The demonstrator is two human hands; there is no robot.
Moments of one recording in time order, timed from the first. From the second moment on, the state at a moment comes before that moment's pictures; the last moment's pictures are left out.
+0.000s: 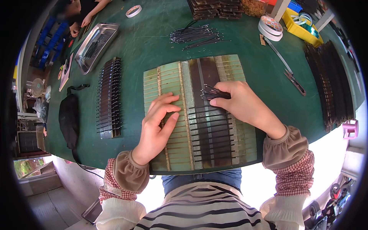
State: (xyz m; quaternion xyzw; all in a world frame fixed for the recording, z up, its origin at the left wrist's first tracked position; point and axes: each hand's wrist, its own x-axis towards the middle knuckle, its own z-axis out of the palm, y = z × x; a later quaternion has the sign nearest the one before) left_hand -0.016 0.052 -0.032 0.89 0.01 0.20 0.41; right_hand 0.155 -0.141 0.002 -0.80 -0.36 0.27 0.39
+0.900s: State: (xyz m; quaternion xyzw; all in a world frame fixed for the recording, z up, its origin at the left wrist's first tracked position) left_hand 0.006 0.048 -0.026 0.85 0.00 0.15 0.51; right_hand 0.163 -0.142 0.012 -0.78 -0.35 0.31 0.42
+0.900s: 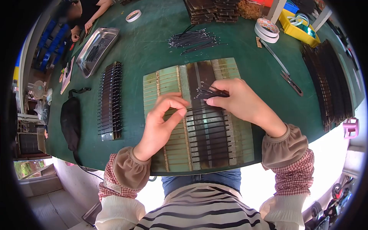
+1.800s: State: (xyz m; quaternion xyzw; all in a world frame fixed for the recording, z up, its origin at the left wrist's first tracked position) left_hand -0.010 0.046 -0.027 0.97 -0.07 0.14 0.20; right_hand 0.145 -0.130 -0.012 -0.84 -0.44 0.09 0.32
